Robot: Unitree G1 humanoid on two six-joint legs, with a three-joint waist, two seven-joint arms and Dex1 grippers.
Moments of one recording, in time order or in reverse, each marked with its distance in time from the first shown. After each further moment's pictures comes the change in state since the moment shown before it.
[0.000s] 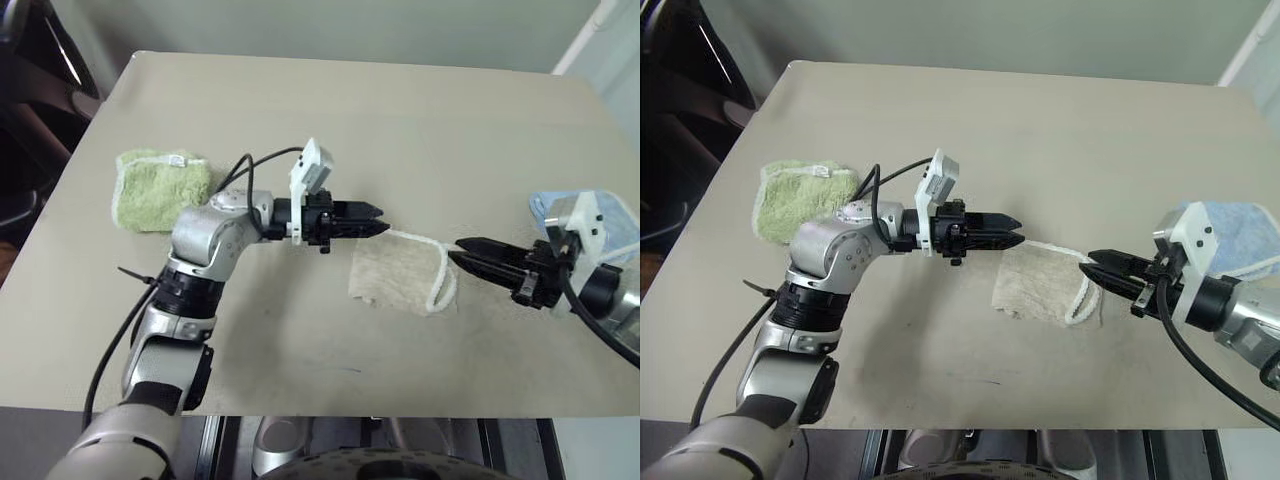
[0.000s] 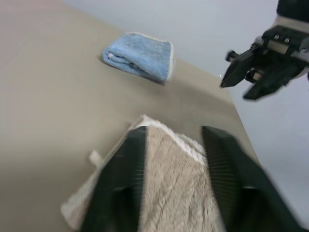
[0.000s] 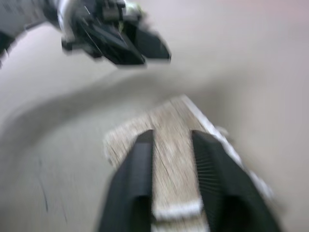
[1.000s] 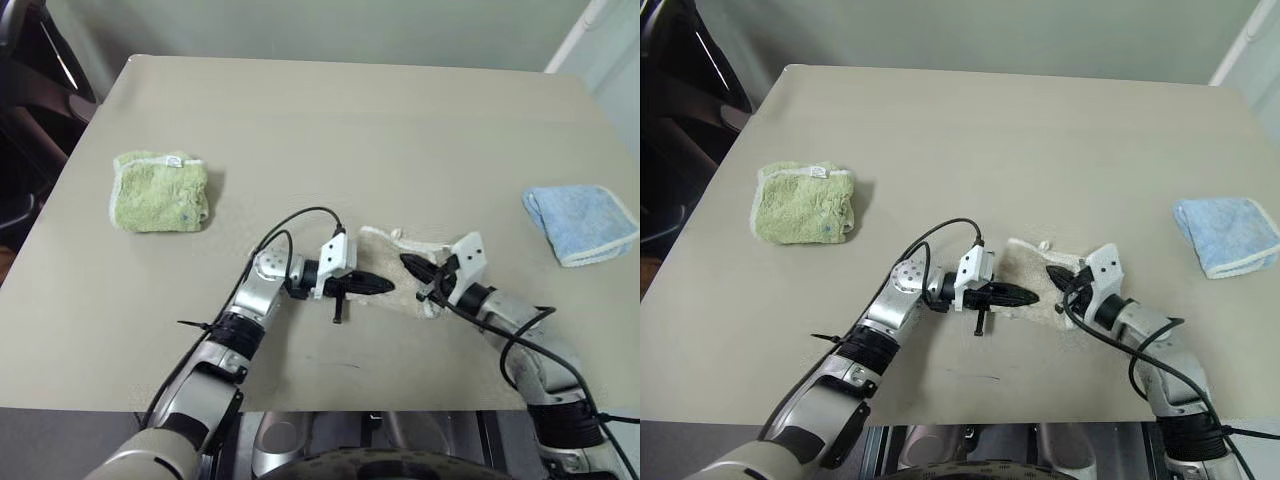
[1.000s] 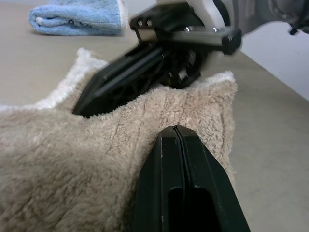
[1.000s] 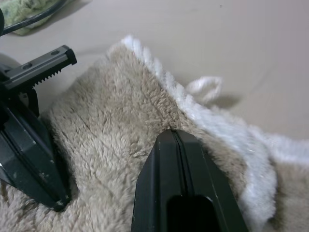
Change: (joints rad) left arm 0.162 -0.184 -0.177 0.434 0.383 -0.891 -0.196; right arm -0.021 0.444 0.466 0.477 -0.606 -0.519 -0.115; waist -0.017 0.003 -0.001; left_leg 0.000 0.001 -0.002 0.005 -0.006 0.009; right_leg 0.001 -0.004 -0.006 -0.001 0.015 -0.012
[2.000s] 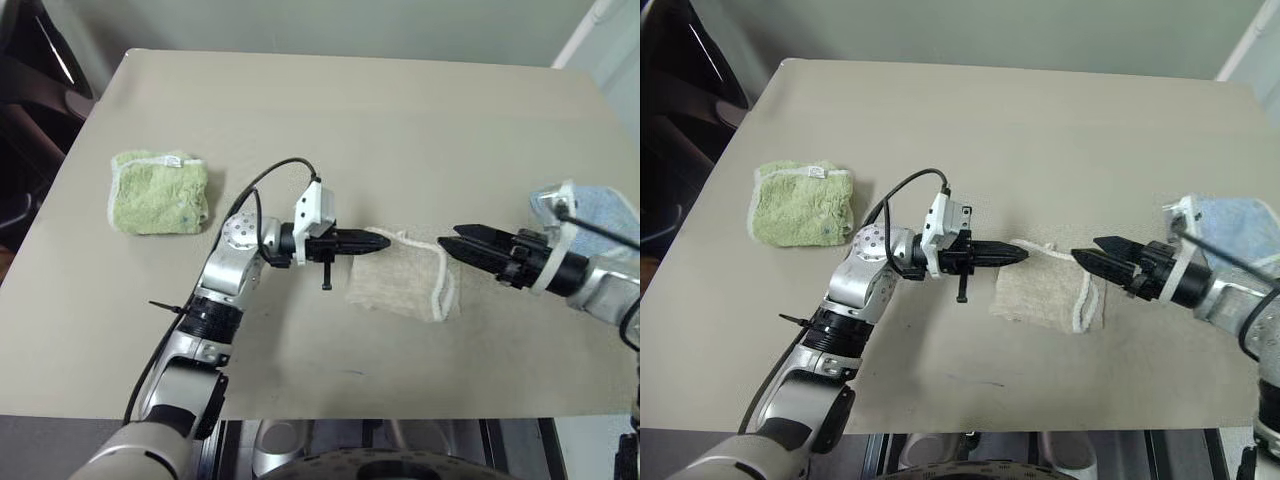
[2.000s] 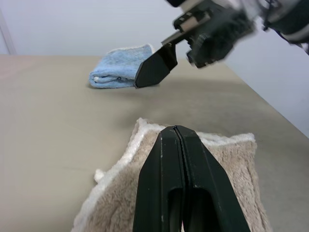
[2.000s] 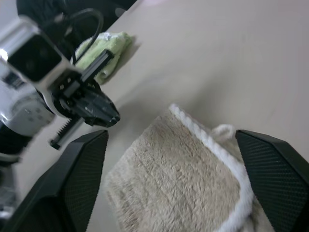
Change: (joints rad) left arm -0.039 0.091 0.138 -0.314 -0.157 0.268 0.006; right arm -0.150 -0.361 -0.425 -0.066 0.822 0.710 0.047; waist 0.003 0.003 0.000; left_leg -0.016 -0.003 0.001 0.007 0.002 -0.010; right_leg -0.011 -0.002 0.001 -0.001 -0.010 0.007
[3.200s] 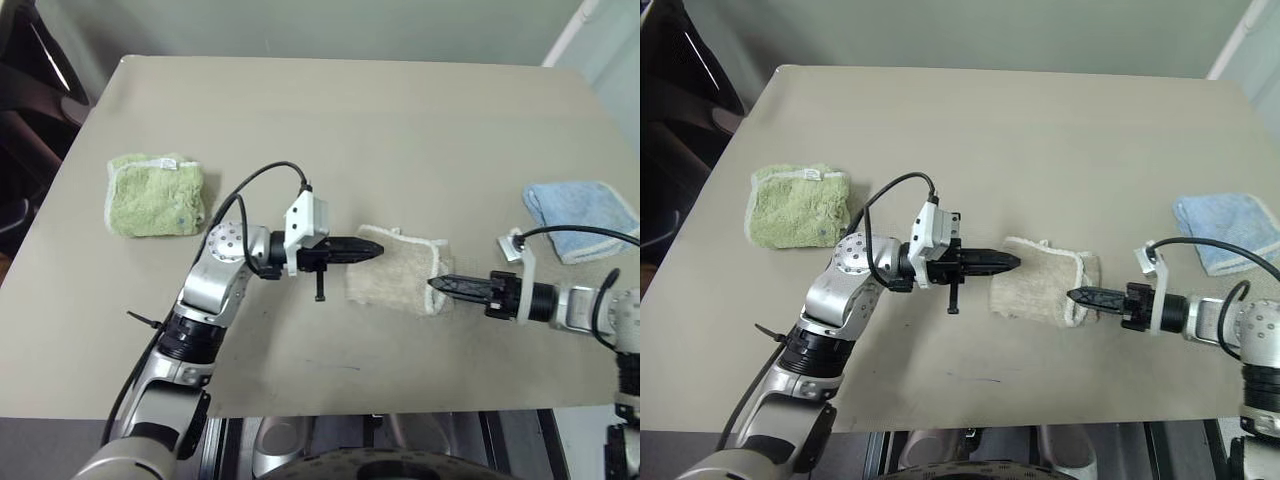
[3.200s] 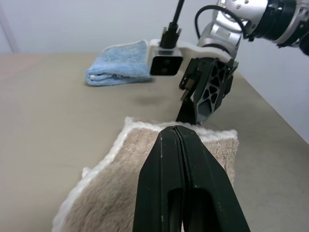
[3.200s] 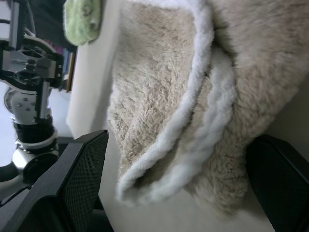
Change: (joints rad) left arm 0.100 0.079 -0.003 -0.211 -0.021 0.086 0.073; right arm -0.075 0.072 0.127 0.288 -0.055 0.288 0.074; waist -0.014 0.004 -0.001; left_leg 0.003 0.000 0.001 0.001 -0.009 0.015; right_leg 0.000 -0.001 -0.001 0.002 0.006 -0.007
